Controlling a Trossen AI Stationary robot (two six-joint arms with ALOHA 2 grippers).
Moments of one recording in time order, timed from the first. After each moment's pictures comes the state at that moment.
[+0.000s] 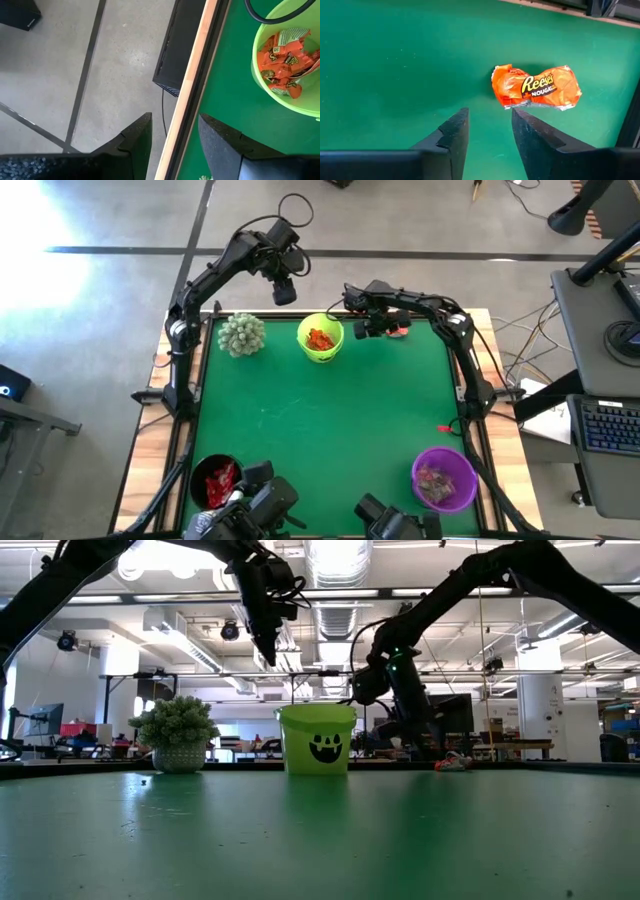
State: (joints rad) left arm 0.76 2.05 2.28 -1.29 -0.15 0.56; right arm -0.70 2.22 1.76 -1.29 0.26 0.80
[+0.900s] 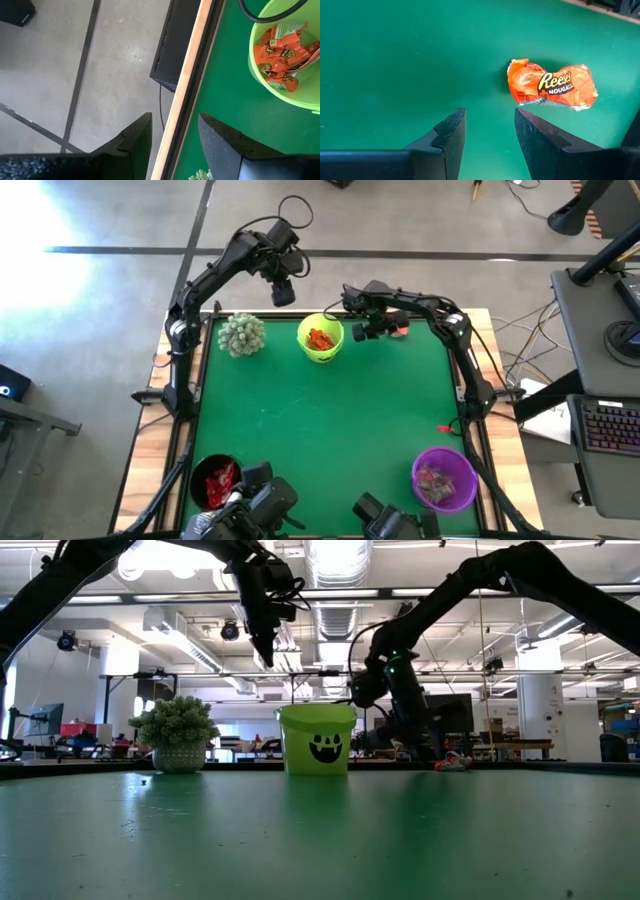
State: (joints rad) left arm 0.76 2.05 2.28 -1.32 -0.15 0.56; right arm -0.70 2.25 1.78 -1.31 0.21 0.74
